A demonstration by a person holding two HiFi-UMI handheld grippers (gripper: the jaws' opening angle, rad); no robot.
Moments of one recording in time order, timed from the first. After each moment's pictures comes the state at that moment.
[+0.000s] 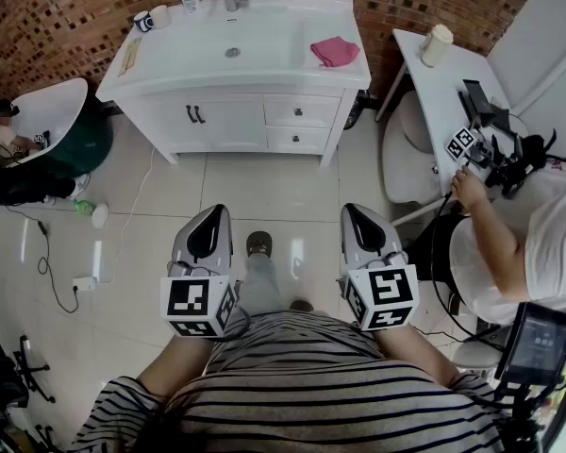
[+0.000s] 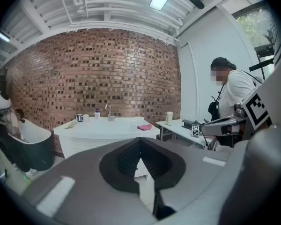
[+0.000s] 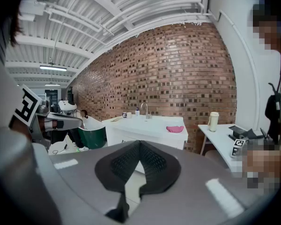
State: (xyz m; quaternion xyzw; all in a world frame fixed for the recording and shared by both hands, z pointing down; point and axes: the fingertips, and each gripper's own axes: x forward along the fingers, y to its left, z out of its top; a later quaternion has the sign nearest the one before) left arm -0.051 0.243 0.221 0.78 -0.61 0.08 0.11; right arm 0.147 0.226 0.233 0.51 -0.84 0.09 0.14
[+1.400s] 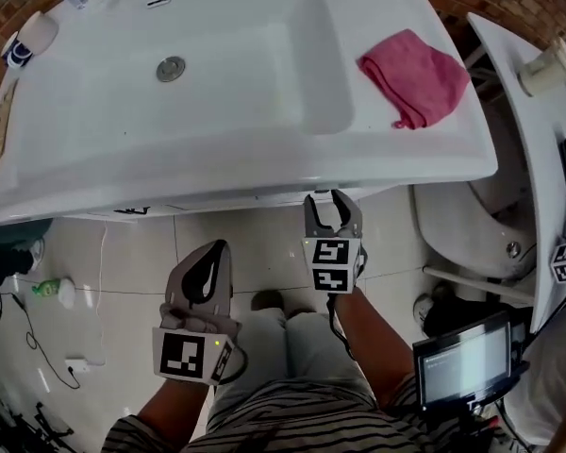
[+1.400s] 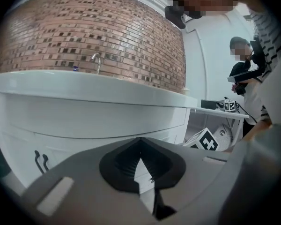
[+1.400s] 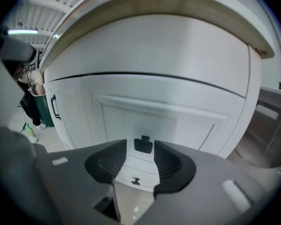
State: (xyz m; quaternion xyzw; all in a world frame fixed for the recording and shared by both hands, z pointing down) left arm -0.105 -0.178 0.518 0.83 -0.53 0.09 0.14; right arm 0.052 -0.257 0.674 0.58 -0.76 0.14 0.26
